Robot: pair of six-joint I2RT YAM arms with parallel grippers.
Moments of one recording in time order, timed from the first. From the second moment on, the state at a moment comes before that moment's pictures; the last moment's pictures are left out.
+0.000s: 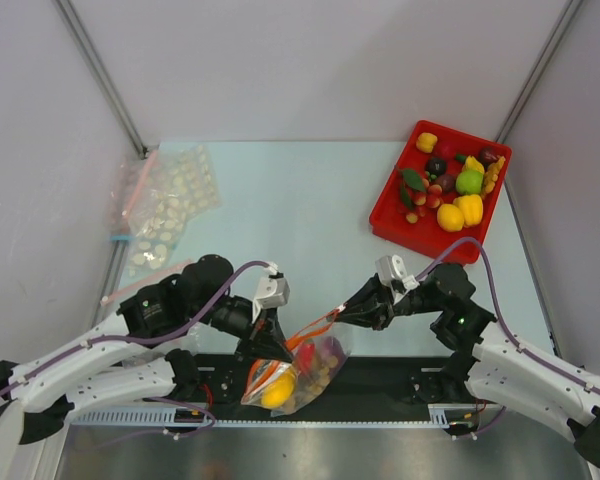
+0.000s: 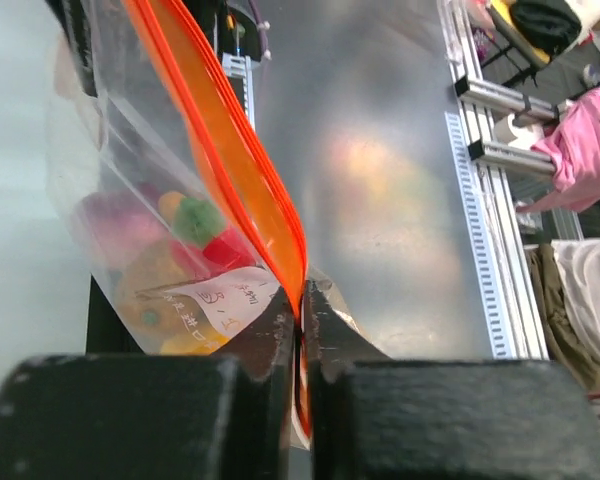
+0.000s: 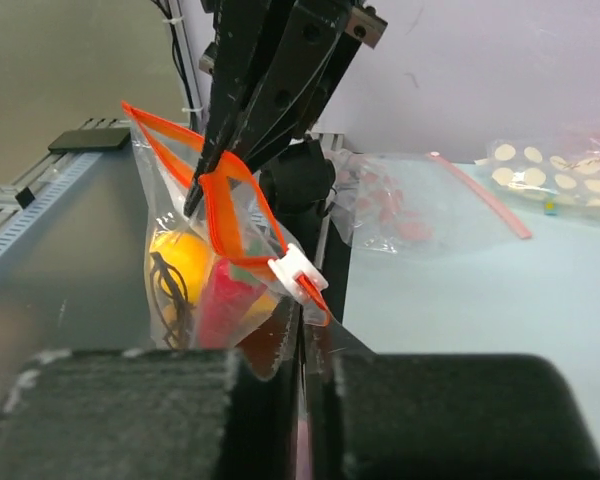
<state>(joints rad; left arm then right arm) -1.05 0.77 0.90 -0.62 0.76 -0.16 0.83 0.74 0.50 0.43 -0.90 0.14</state>
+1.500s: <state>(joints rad) -1.05 1.12 1.30 -0.60 0.25 -0.07 0.83 0.87 0.56 0.37 -0.72 0.31</state>
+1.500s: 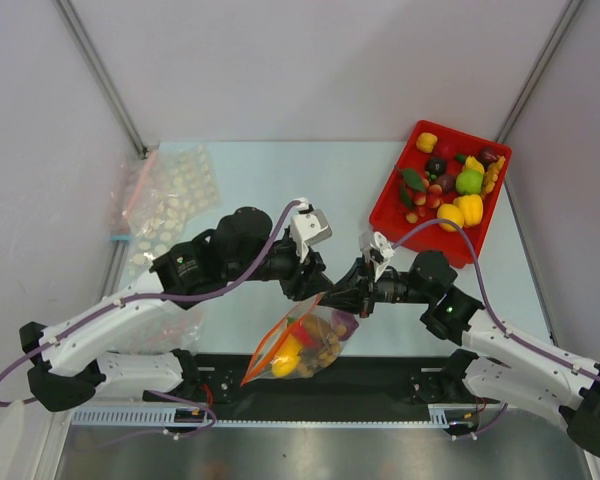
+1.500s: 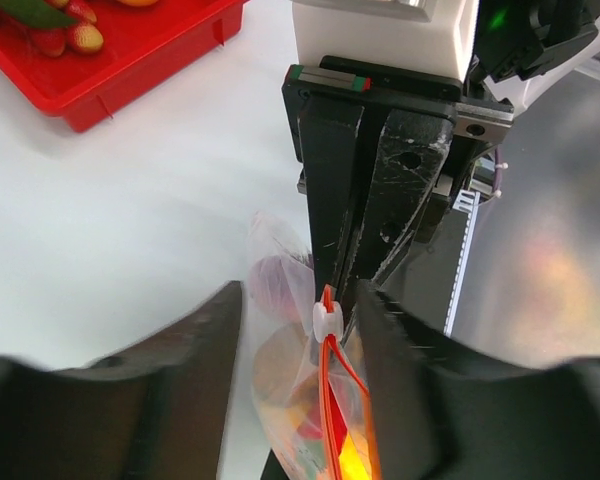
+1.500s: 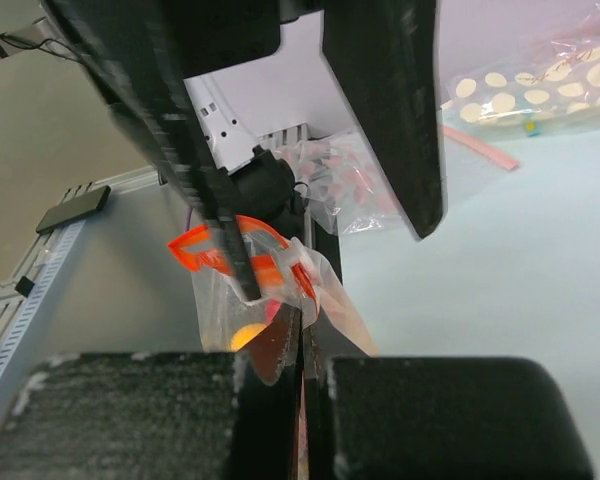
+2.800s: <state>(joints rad) -1.05 1.11 1.24 -0.57 0.26 -0.05 0.74 0.81 0.53 0.44 -0.70 0.41</state>
